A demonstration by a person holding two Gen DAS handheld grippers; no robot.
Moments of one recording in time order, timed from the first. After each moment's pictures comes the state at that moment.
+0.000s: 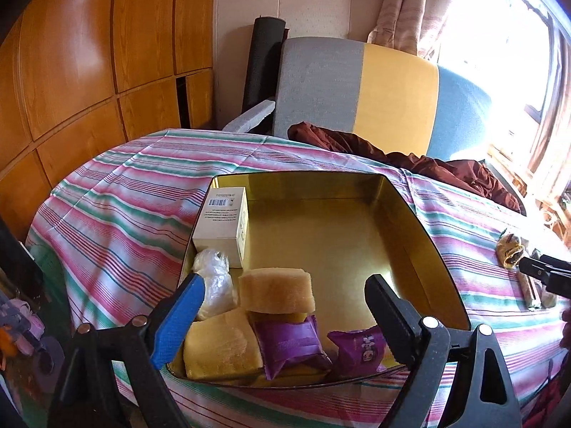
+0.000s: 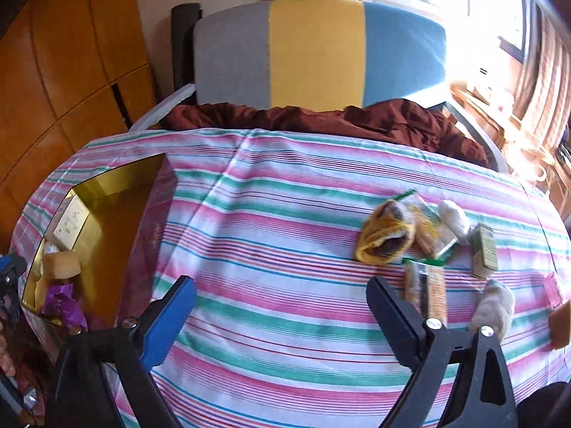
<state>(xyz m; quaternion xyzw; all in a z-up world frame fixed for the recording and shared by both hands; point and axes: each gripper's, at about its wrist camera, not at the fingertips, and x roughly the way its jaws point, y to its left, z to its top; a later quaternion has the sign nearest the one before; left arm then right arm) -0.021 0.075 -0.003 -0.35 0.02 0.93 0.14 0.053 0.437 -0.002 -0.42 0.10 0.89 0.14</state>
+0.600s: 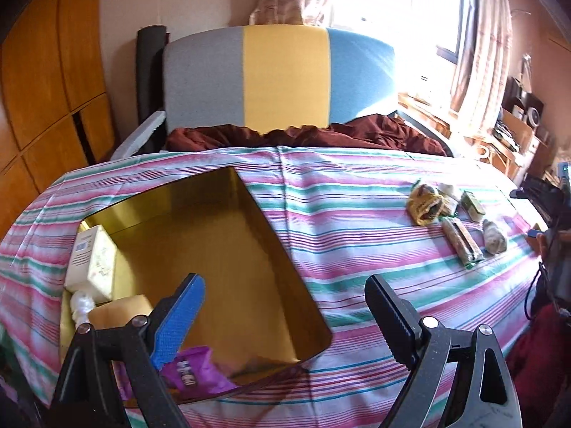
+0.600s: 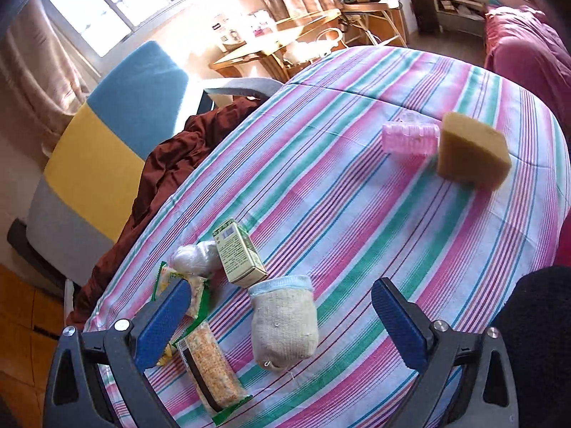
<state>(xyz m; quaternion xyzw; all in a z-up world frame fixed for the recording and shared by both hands) 0.011 0.215 0.005 -0.36 0.11 0.87 0.31 0.203 0.663 -0.024 -0.27 0.44 0.75 0.41</state>
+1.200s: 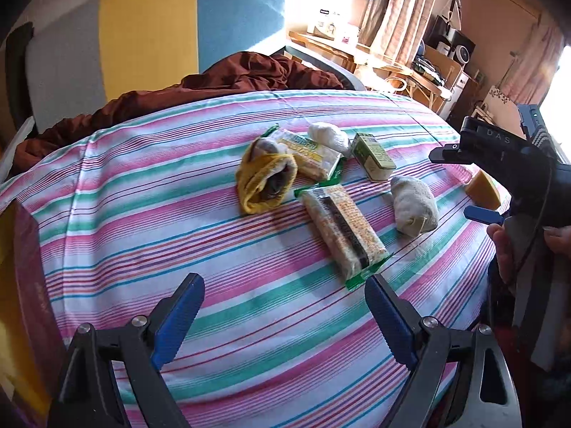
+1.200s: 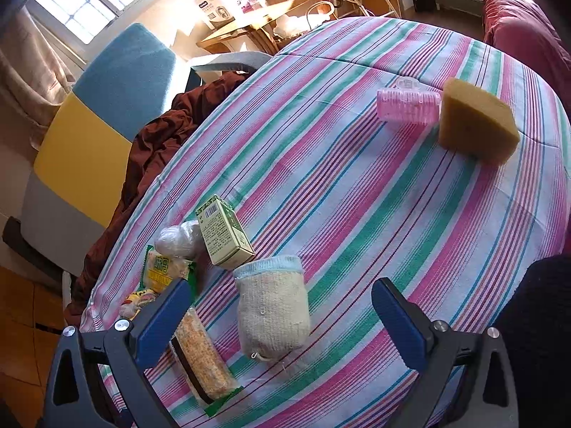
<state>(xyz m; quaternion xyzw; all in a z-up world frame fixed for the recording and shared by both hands) 0.046 0.425 -0.042 -0.44 0.17 0.76 0.46 0.195 0.668 -0.045 -0.31 0.47 0.73 0.40</state>
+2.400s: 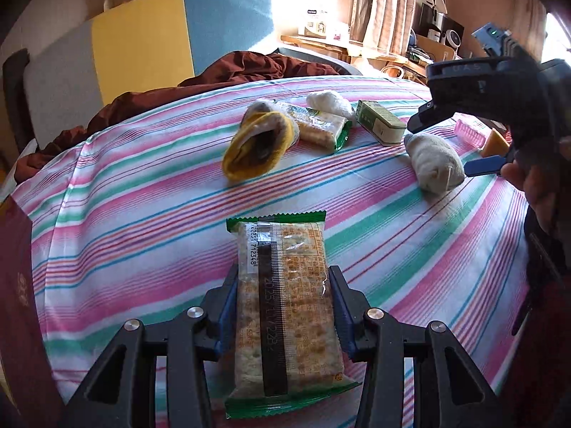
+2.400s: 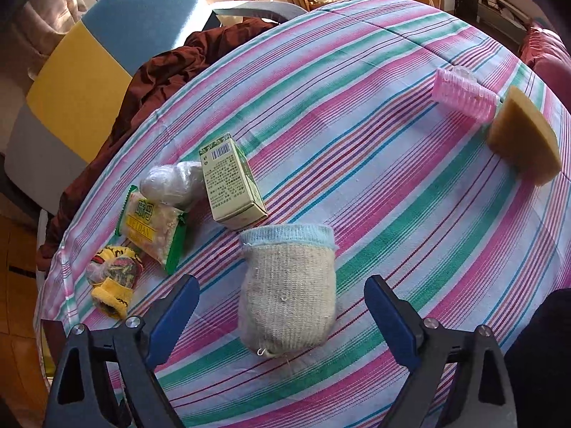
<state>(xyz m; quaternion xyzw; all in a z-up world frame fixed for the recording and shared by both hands) 0.058 0.404 -0.094 -0.38 0.20 0.78 0.46 0.142 0.663 -0.075 -0.43 0.41 0.72 0.36</state>
